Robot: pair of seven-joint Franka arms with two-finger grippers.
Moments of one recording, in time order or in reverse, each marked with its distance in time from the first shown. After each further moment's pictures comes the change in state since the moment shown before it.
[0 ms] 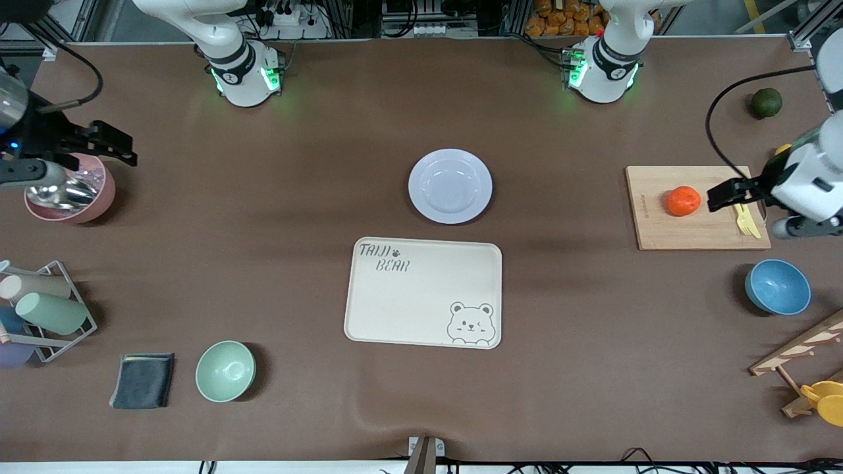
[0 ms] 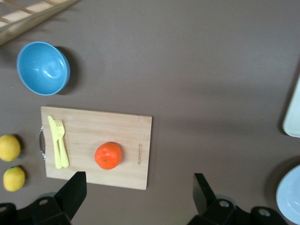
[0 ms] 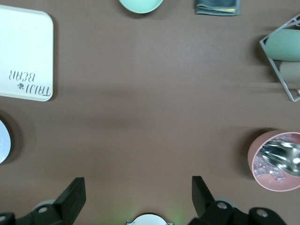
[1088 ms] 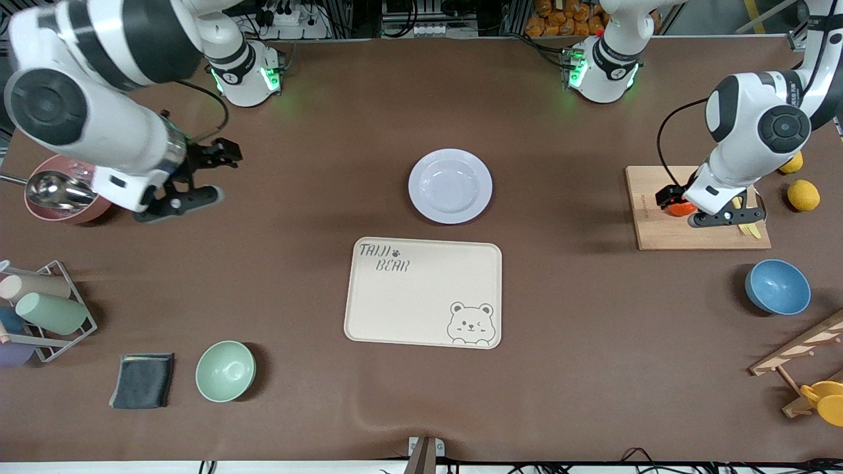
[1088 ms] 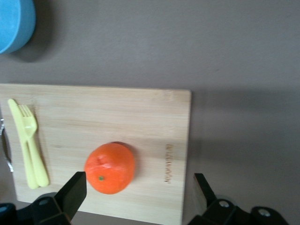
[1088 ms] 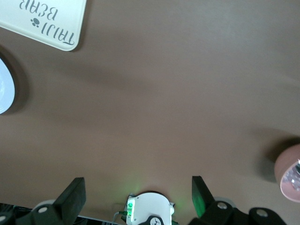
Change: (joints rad) left arm 0.117 -0.099 -0.003 -0.699 0.160 0.619 0.015; right arm 0.234 0.160 0.004 -0.003 0.010 -0.044 0.002
